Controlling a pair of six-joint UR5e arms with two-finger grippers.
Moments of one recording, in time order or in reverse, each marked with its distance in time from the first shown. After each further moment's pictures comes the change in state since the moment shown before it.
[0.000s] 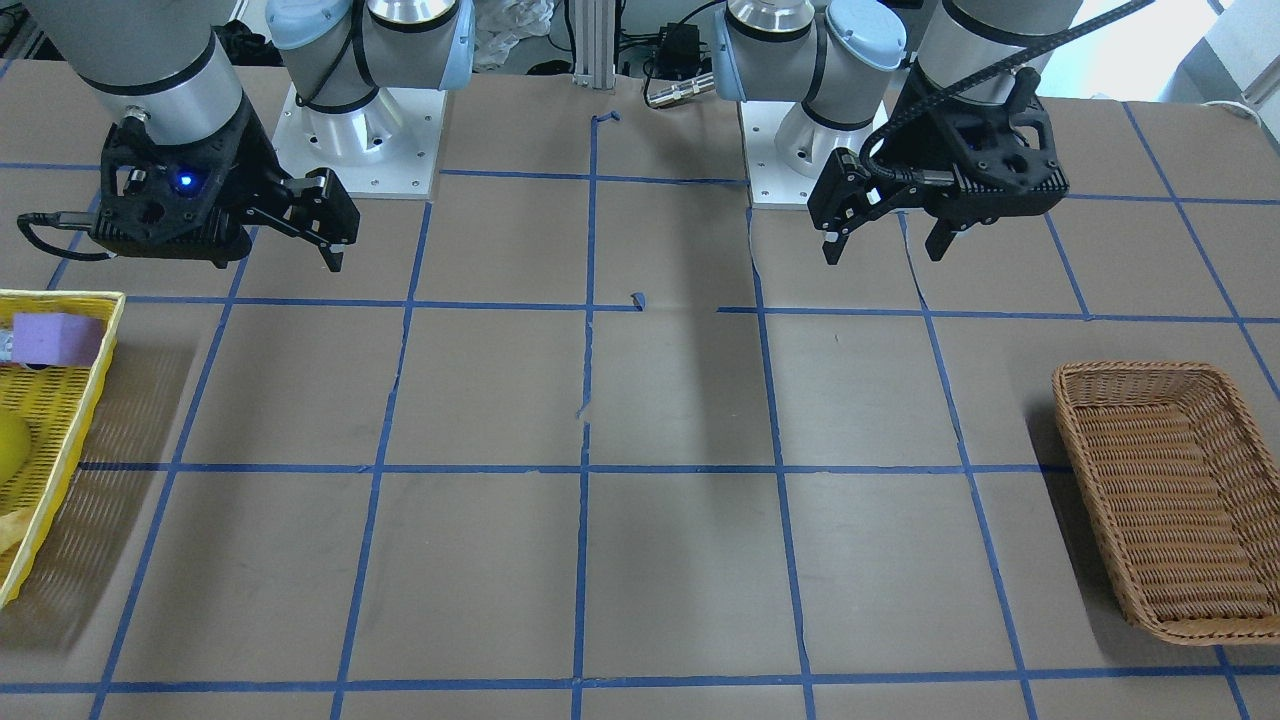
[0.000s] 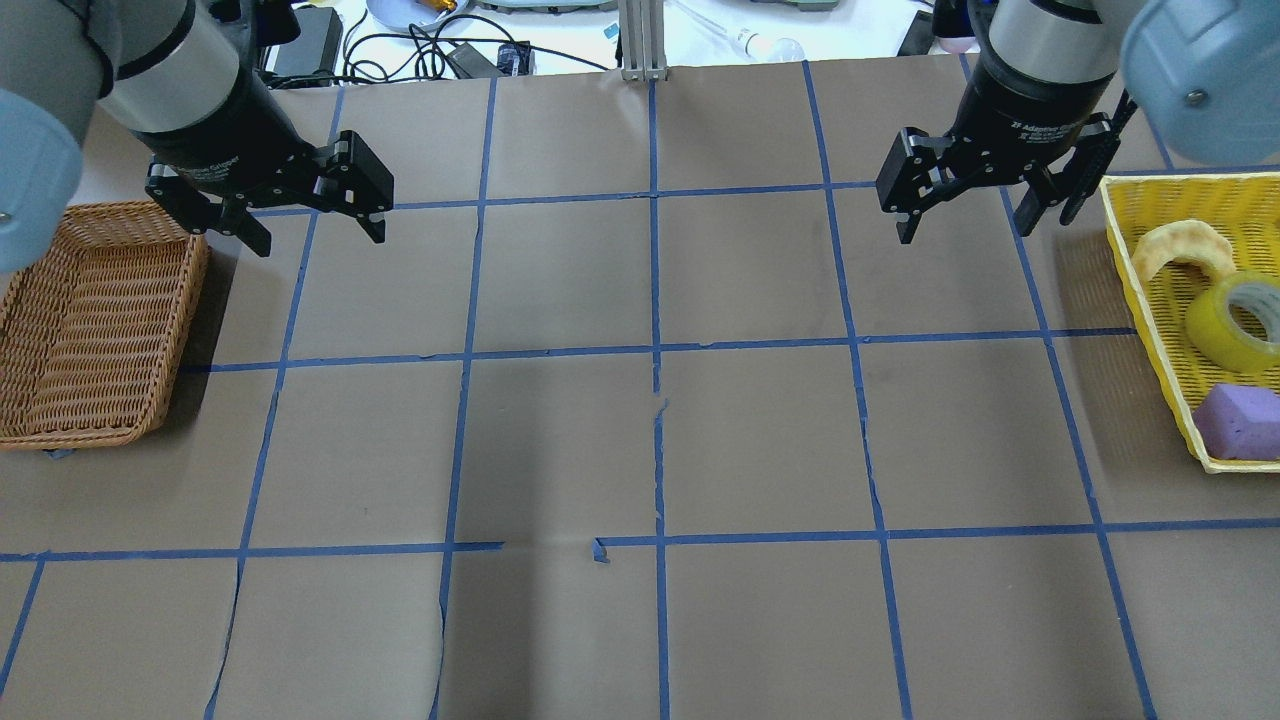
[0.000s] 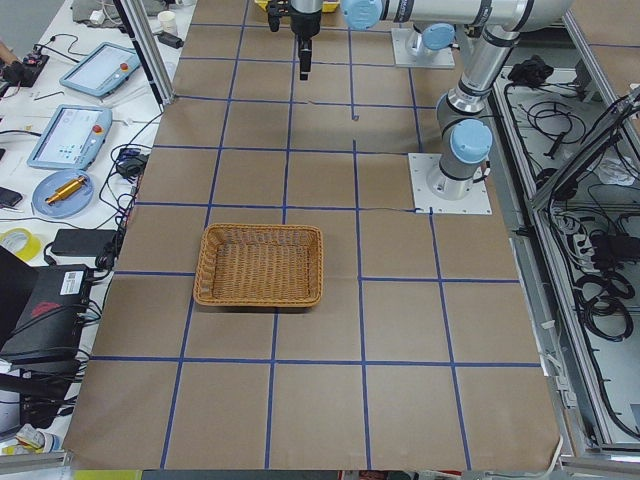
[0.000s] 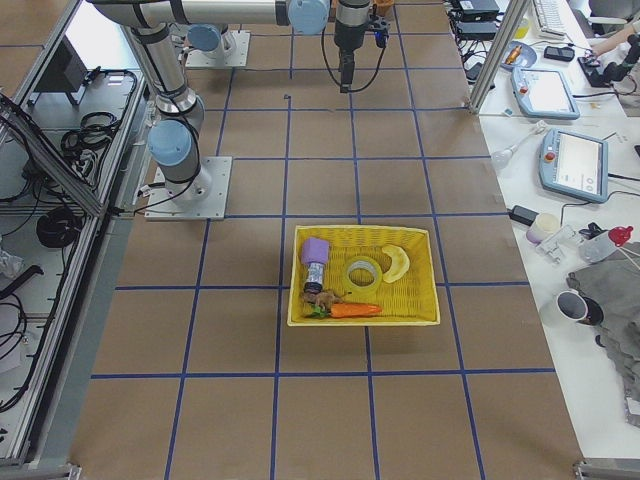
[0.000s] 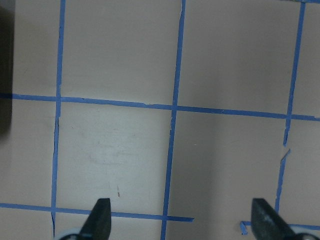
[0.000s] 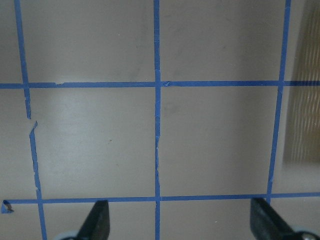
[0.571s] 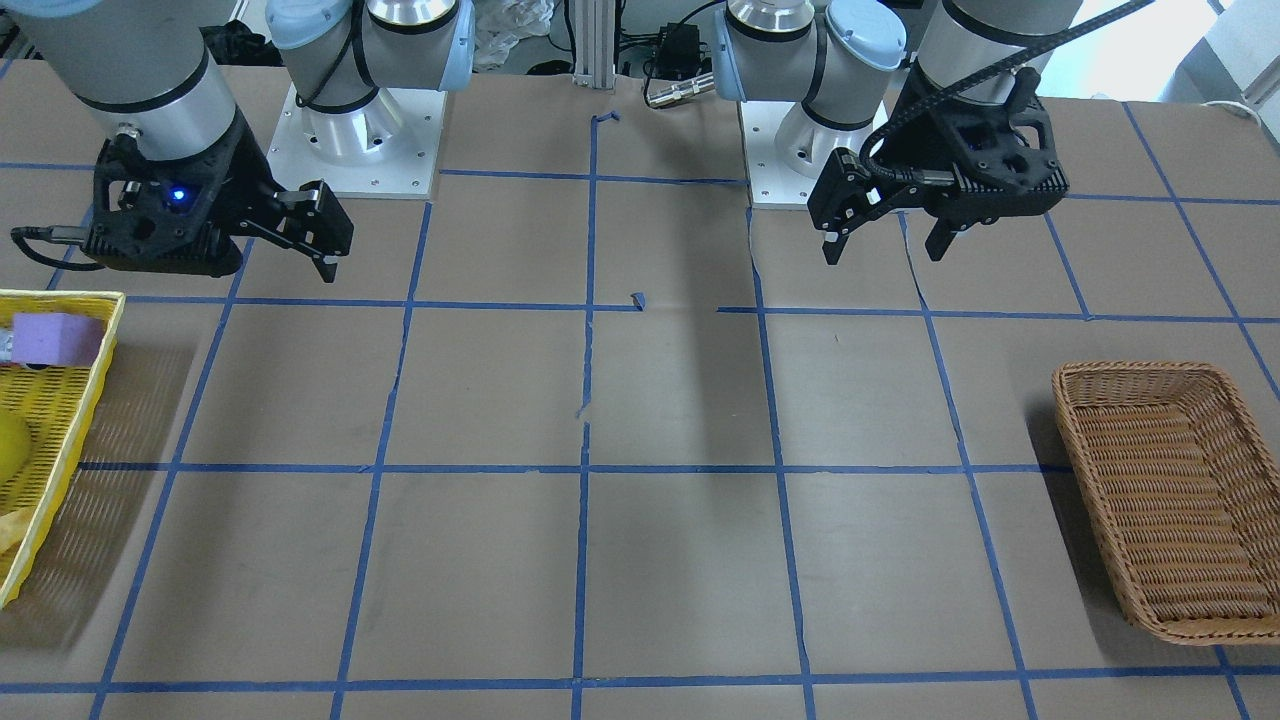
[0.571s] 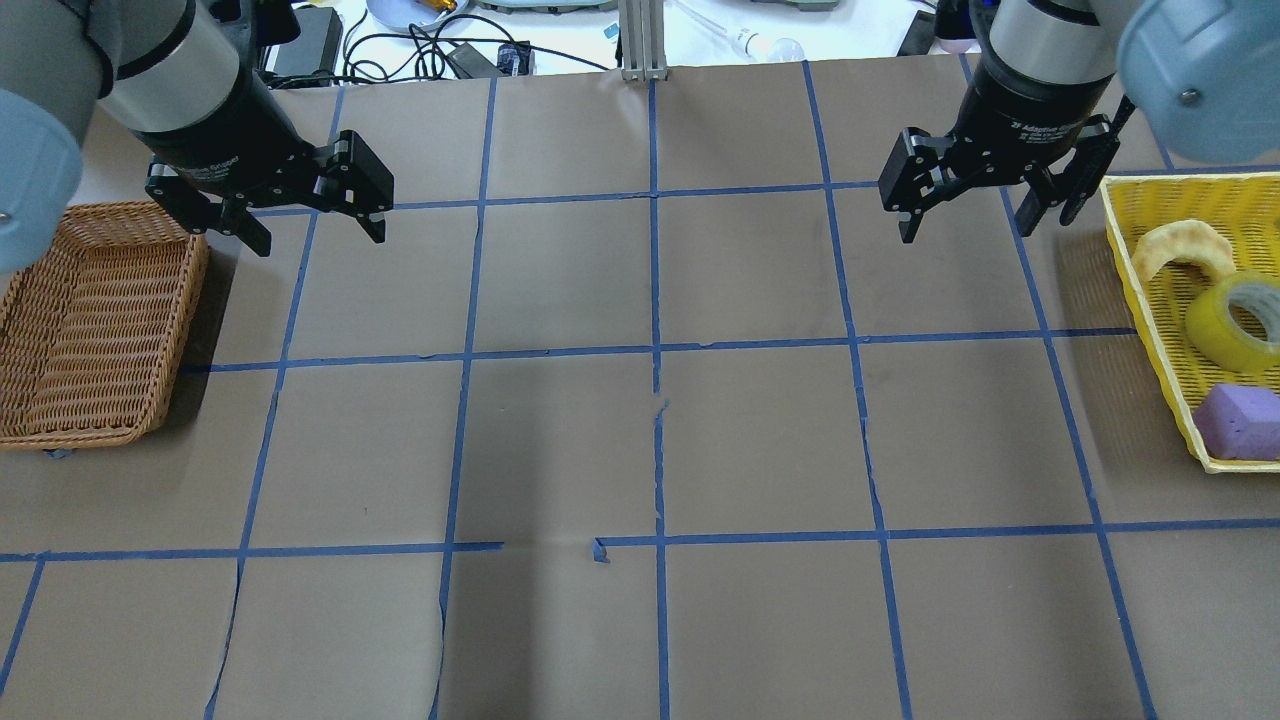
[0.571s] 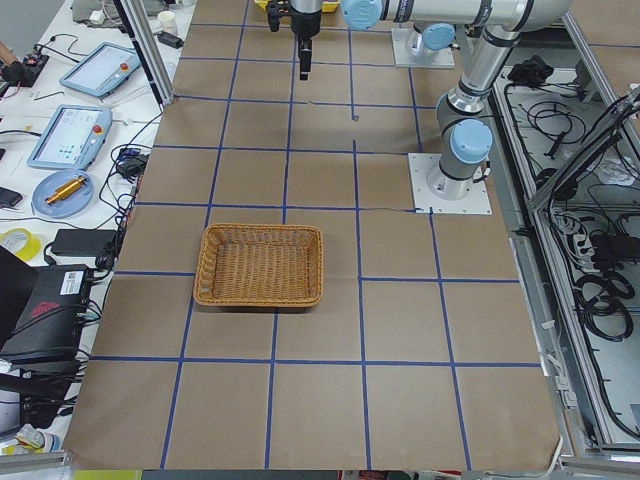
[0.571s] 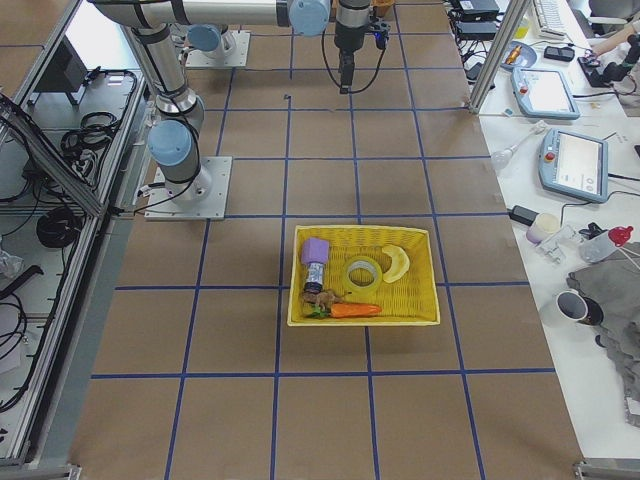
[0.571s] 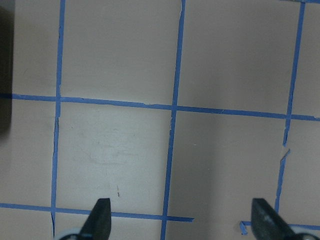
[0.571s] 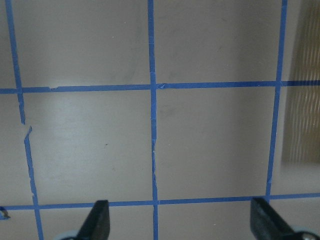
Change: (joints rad) left arm 0.000 0.000 0.000 0.001 0.000 0.000; right arm -0.029 0.021 0.001 -0.017 -0.005 0.002
